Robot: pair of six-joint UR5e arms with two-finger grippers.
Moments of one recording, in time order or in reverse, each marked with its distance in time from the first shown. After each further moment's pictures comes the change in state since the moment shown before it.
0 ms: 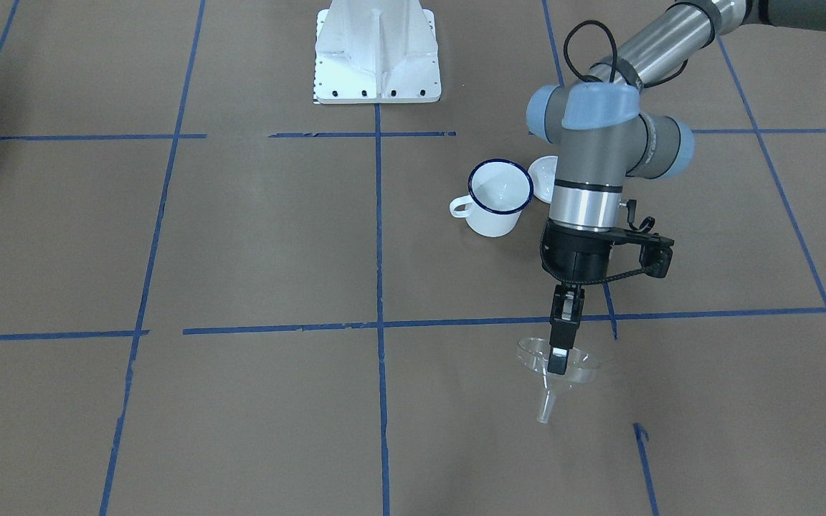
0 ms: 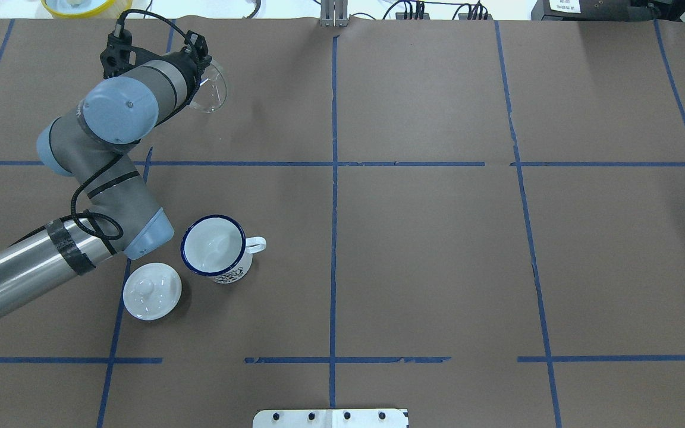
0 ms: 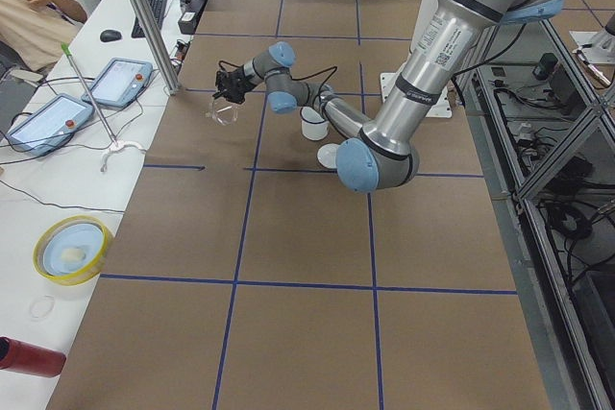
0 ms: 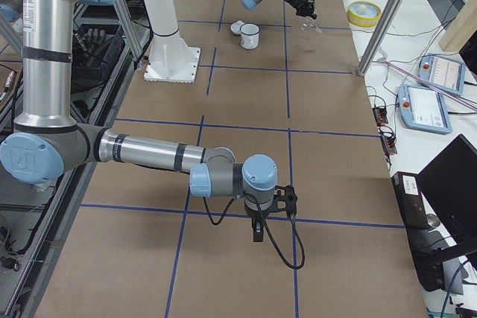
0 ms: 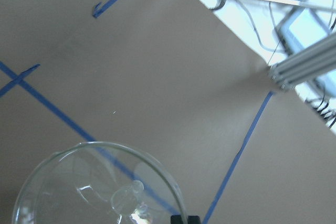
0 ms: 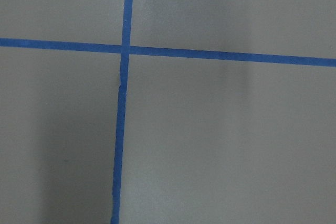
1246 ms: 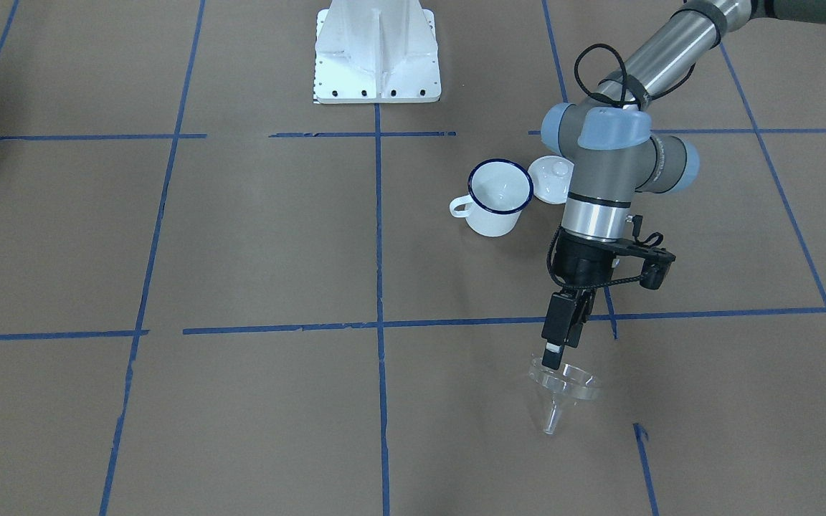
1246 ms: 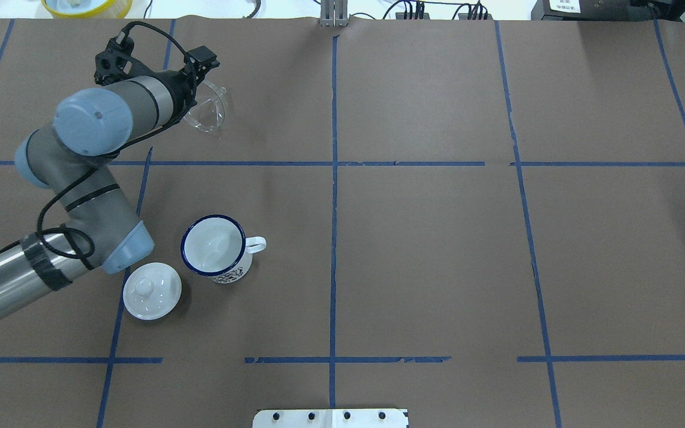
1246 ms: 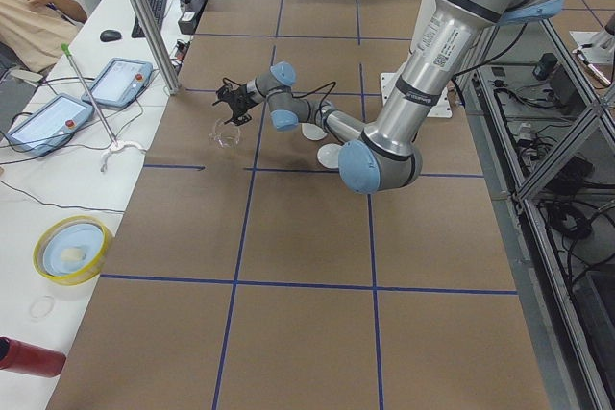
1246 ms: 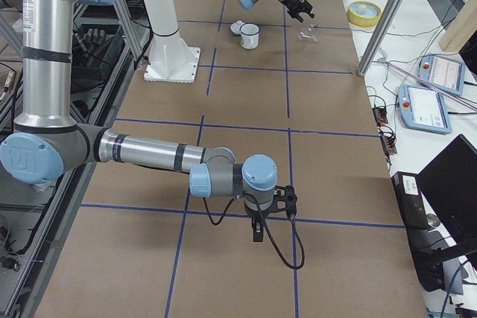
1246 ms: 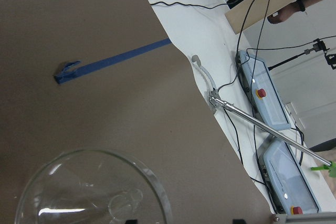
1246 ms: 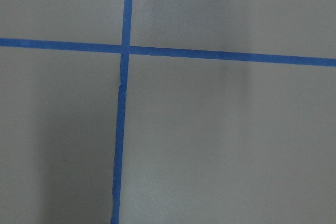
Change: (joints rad) left arm -0.007 0.118 -0.178 0.003 -0.154 0.309; right arm 0.000 0.000 0.000 0.000 0.000 0.000
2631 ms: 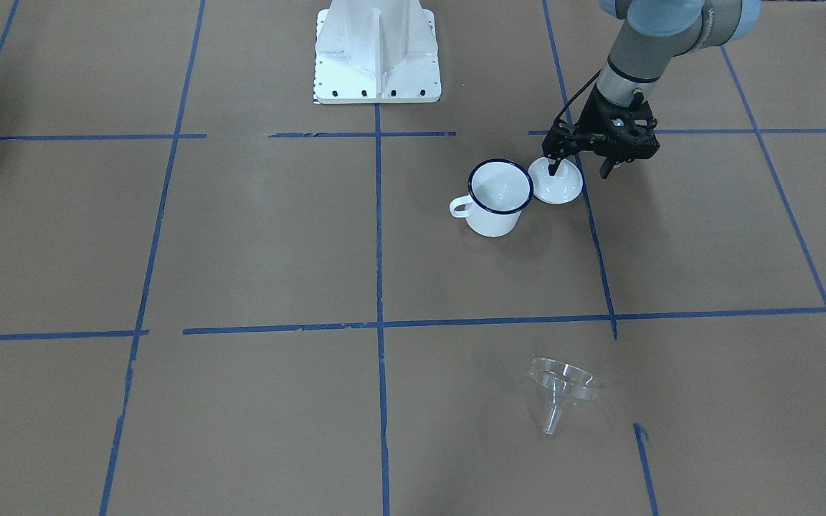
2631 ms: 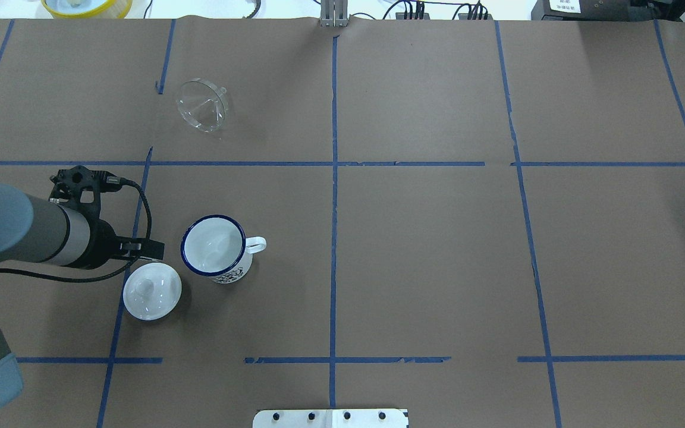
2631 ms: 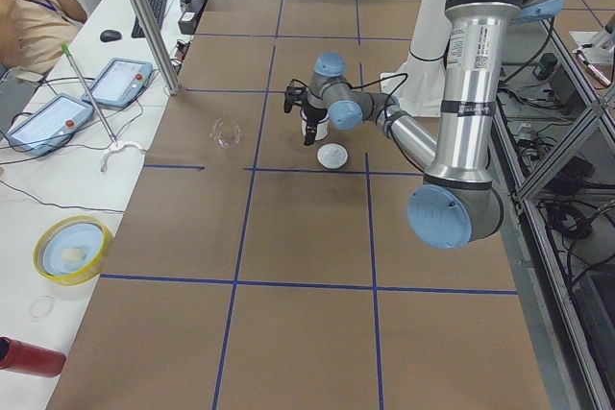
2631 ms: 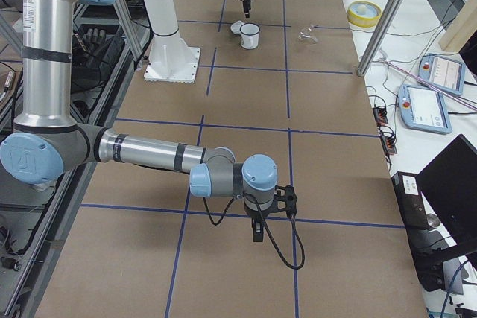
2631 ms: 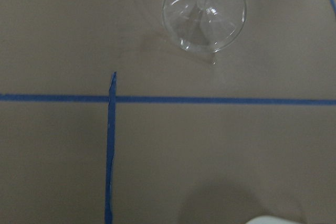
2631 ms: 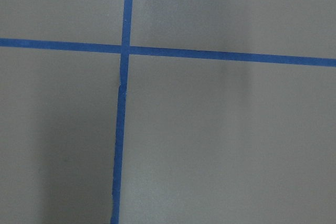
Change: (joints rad) left arm 0.189 0.411 -0.531 0.533 -0.400 0.743; right arm 0.000 0.000 0.000 0.000 0.000 0.000
